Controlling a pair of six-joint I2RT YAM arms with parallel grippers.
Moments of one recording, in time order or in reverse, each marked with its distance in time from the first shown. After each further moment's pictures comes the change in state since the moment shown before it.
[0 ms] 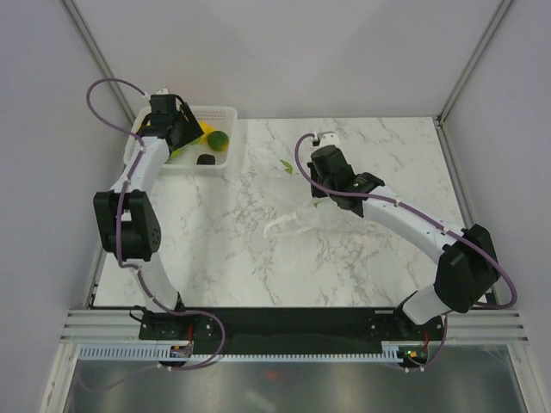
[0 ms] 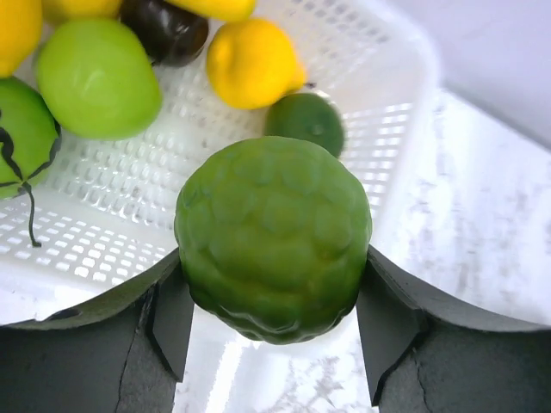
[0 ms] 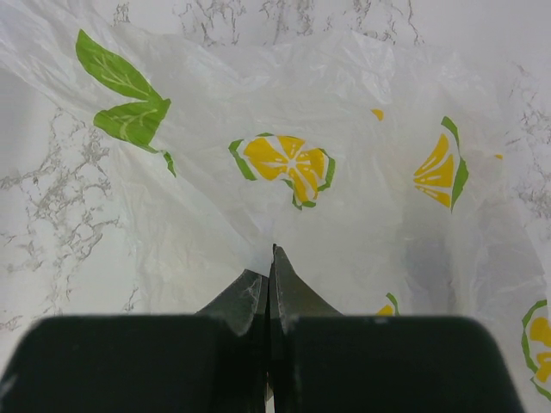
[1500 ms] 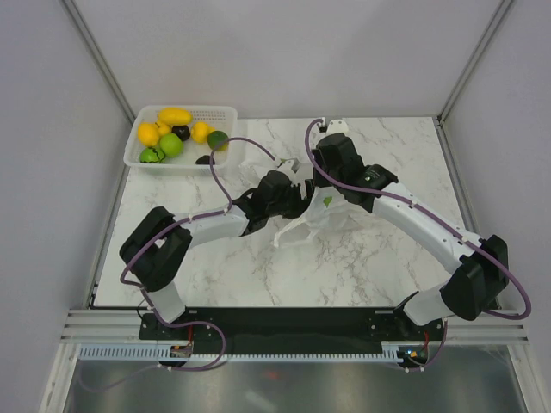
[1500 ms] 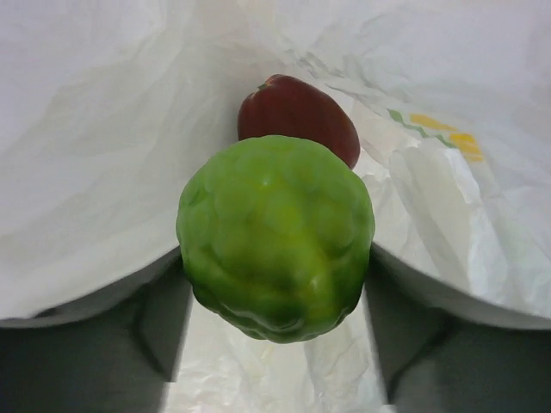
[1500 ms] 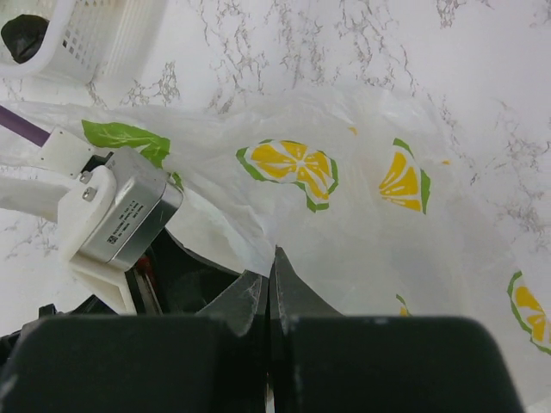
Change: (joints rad) left arm -0.779 -0.188 -0.652 0.690 0.219 -0.280; right arm 0.000 -0.055 0.116 -0.085 -0.018 0.029
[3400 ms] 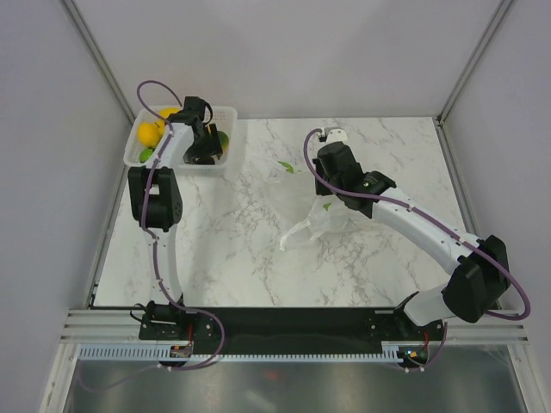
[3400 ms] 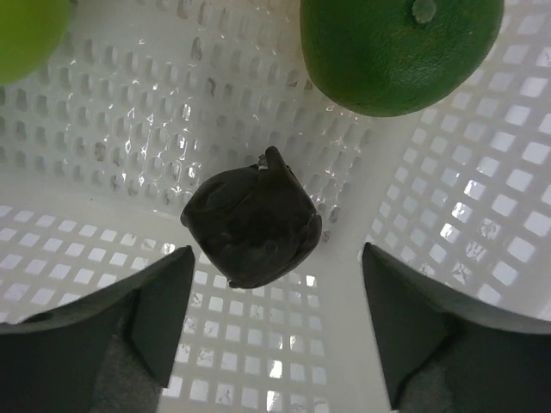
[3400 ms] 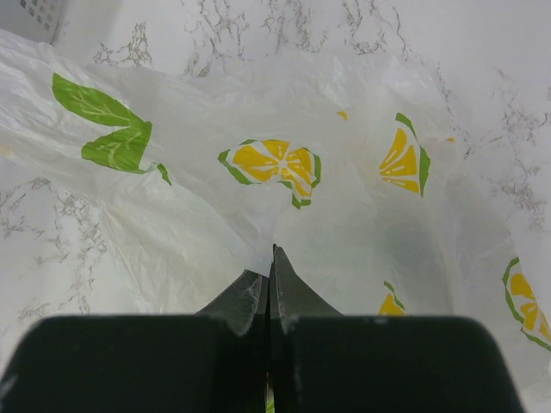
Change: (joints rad) left arm 0.702 0.539 1.027 -1.088 -0.266 0.414; right arm 0.000 -0.021 -0.083 0.013 0.017 -0.011
